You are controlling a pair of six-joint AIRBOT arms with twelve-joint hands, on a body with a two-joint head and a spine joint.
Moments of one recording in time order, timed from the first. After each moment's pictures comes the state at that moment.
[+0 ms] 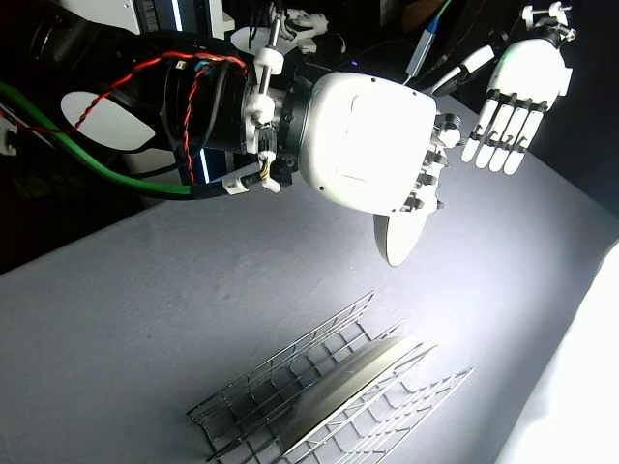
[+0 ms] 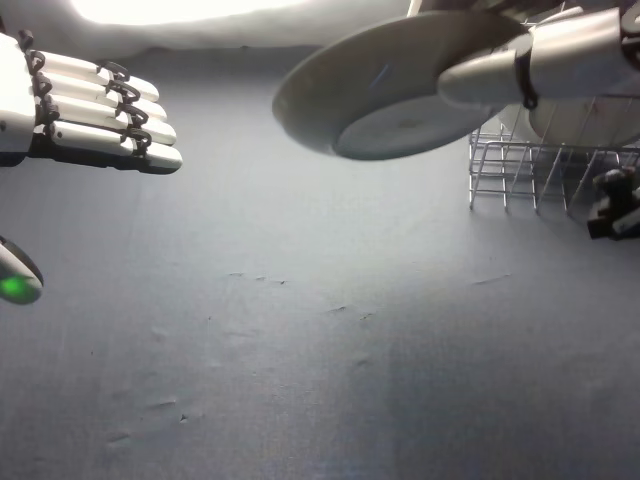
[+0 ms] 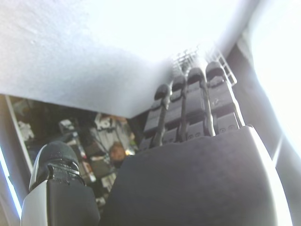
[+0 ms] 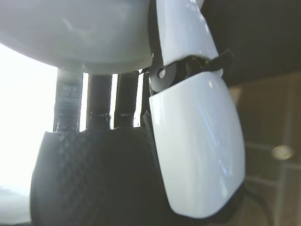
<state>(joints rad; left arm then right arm) 0.14 -0.85 1.50 1.86 -1.04 -0.41 -0.22 -0.86 0.88 0.27 0.44 -0.30</state>
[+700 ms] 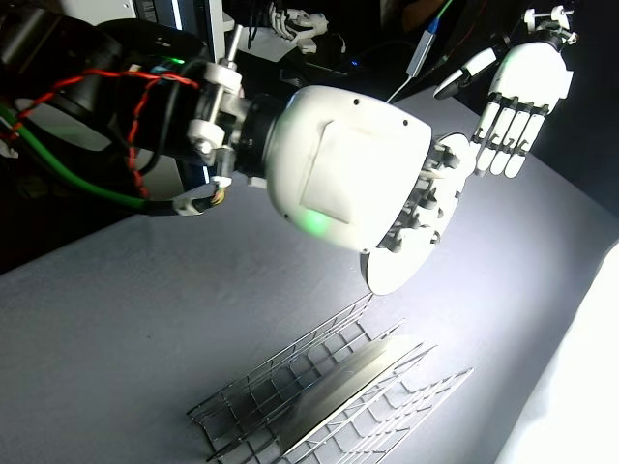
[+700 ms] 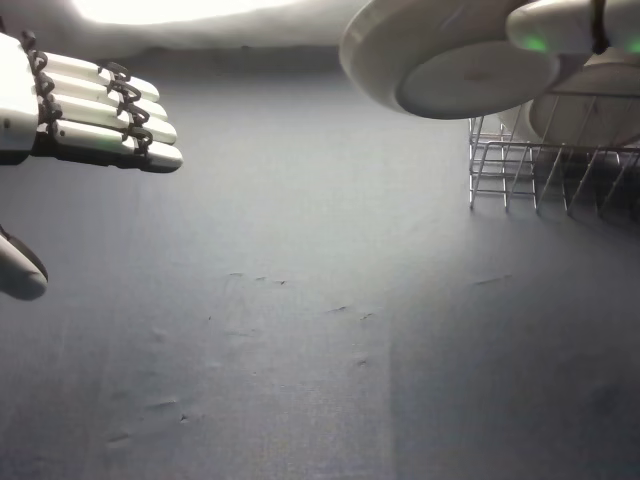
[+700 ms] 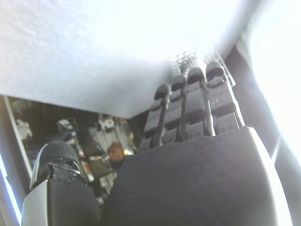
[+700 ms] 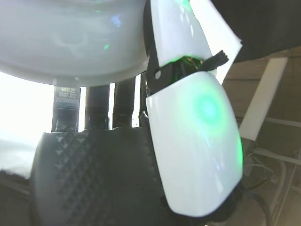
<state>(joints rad) 0.17 -0.87 1.52 1.84 -1.04 -0.41 -0.22 -0.76 0.88 0.38 0.45 -0.30</state>
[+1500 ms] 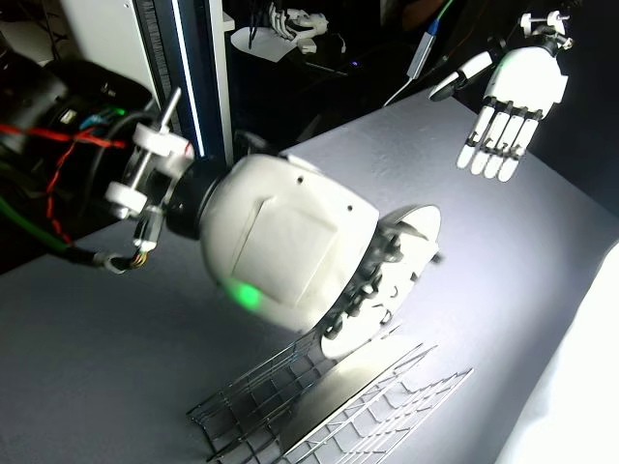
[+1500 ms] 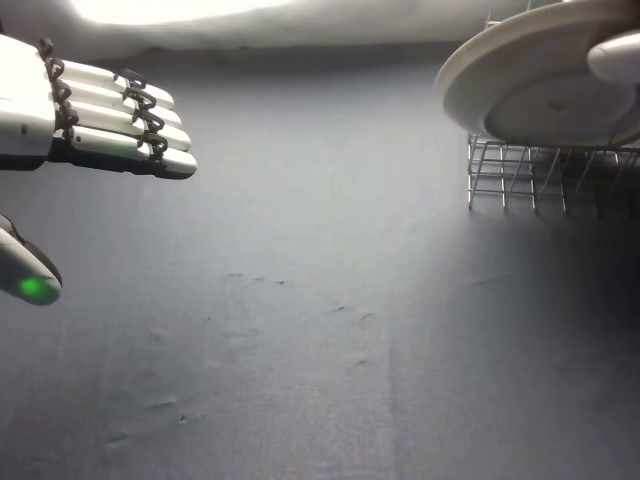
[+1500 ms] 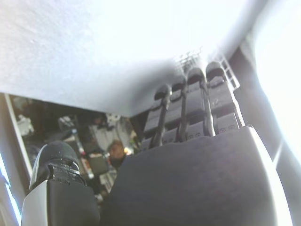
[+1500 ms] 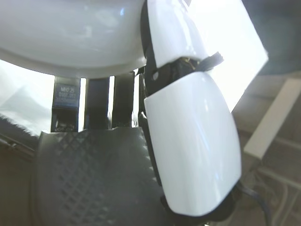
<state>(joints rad) 0.18 -0.88 1.52 1.82 -1.04 -0.41 -0.38 -0.74 0.98 0.34 0.49 -0.30</state>
